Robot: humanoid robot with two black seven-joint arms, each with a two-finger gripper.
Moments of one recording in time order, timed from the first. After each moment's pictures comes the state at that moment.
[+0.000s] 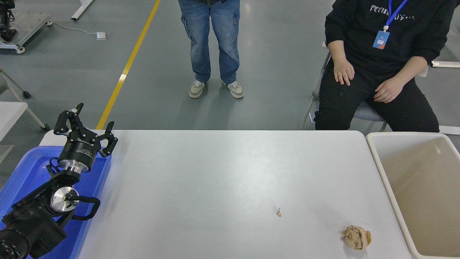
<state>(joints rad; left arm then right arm) -0.53 0.39 -0.87 -0.51 0.08 -0.53 -0.58 0.97 -0.63 -0.41 -0.14 -0.40 0.34 0.22</state>
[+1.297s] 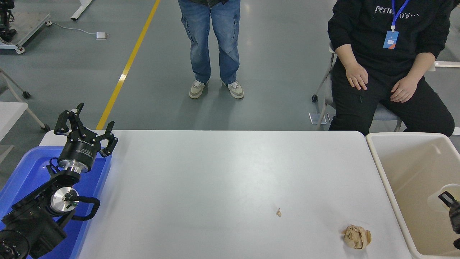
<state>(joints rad) -0.53 0.39 -0.87 -0.51 0.08 -0.53 -0.58 0.60 -0.29 -0.22 -0.14 -0.39 0.07 0.01</state>
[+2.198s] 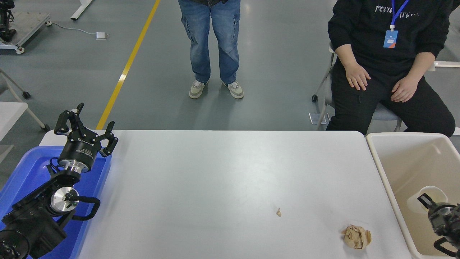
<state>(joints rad) -0.53 0.39 -0.87 -0.51 0.08 -0.53 -0.58 0.61 -0.26 -0.23 -0.14 -0.40 0.06 0.01</state>
